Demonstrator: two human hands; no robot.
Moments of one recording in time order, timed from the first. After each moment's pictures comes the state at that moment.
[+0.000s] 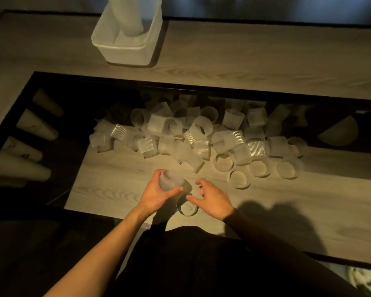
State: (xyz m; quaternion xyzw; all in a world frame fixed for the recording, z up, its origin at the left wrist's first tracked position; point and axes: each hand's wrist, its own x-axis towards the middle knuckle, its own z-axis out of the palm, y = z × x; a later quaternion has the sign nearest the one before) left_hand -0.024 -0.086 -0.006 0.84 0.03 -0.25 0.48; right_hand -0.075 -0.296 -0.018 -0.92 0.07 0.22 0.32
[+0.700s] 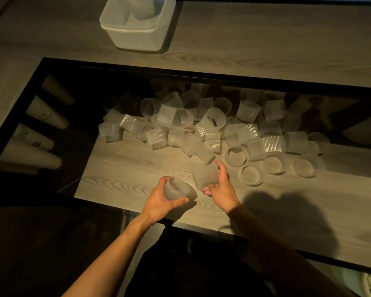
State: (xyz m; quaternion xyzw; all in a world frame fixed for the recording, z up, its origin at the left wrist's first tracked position) left_hand -0.057 -0.066 -0.014 0.84 0.06 -0.28 0.45; right_hand -0.066 -0.286 -0.038 -0.73 0.21 0.17 0.63
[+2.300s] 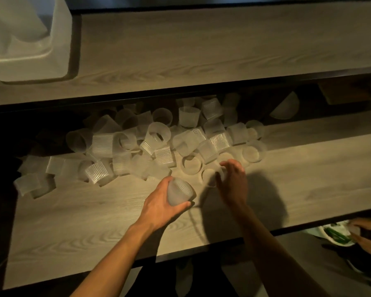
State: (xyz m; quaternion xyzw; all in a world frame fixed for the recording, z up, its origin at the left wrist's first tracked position) left_hand 0.004 -0.164 -0.021 0.85 -0.17 -0.34 0.36; right_hand -0.080 -0.386 -0.039 -0.91 0.34 -0.05 0.25
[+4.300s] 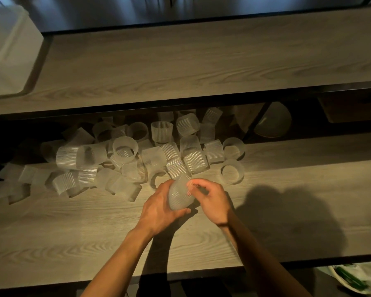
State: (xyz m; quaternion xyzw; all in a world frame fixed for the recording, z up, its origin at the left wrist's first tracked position) left_hand -0.025 -0.304 -0.035 0.90 -0.19 -0.24 0.31; right_hand -0.089 -0.479 -0.008 -0.78 0.19 0.01 0.60
